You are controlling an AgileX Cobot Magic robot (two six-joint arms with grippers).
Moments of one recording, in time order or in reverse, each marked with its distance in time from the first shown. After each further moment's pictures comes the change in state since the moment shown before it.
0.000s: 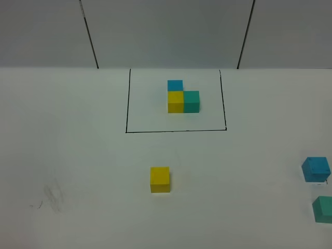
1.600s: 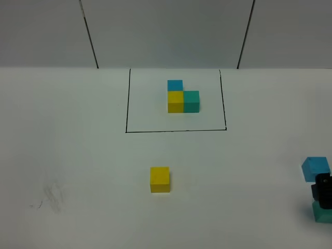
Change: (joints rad) left arm 0.000 0.000 0.000 0.000 0.000 0.000; right arm -0.002 1.243 -0.085 -0.092 -0.486 0.112
